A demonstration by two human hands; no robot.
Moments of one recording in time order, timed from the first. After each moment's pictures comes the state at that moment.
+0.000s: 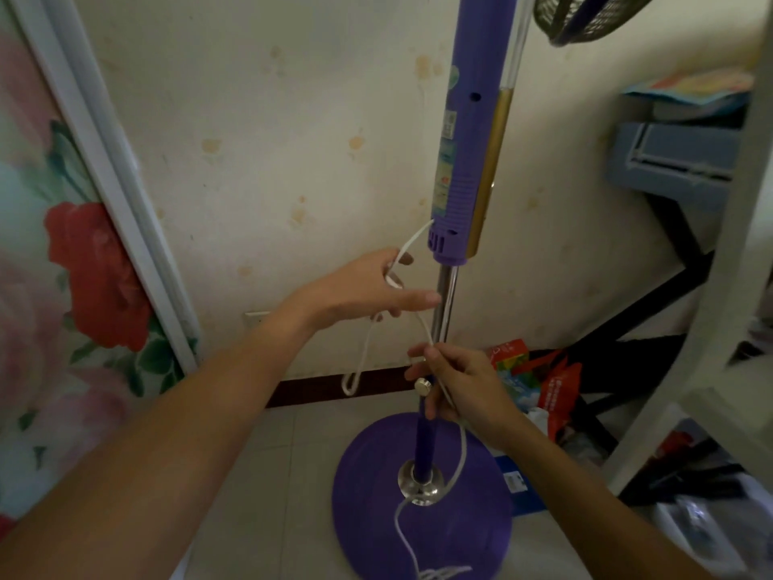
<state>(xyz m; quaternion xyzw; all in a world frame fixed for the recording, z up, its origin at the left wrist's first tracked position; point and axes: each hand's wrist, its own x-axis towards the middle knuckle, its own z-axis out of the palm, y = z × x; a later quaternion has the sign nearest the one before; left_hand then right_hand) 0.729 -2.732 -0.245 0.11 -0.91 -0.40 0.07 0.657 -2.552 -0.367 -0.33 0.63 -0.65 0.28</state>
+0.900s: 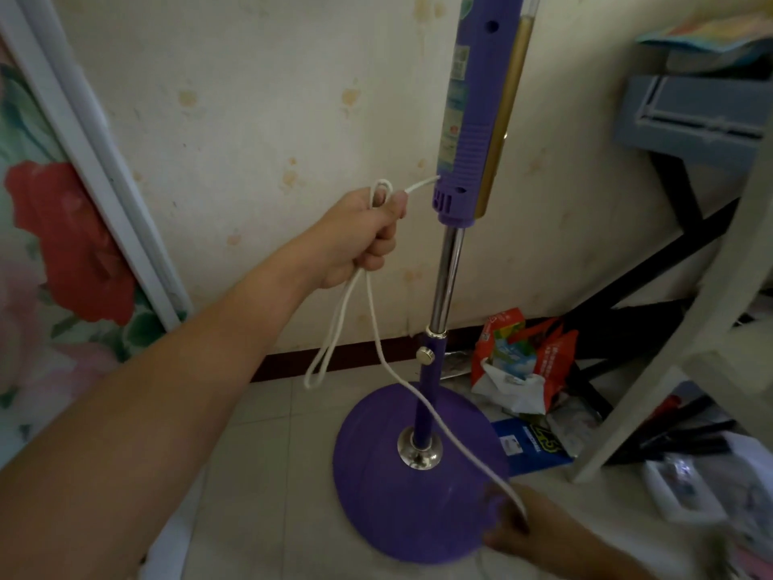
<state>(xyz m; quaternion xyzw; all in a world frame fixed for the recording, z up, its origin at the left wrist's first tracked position) 0.721 -2.737 -0.240 0.09 -0.71 -0.68 0.15 0.686 -2.420 -0.485 -0.37 0.78 -0.34 0.38</state>
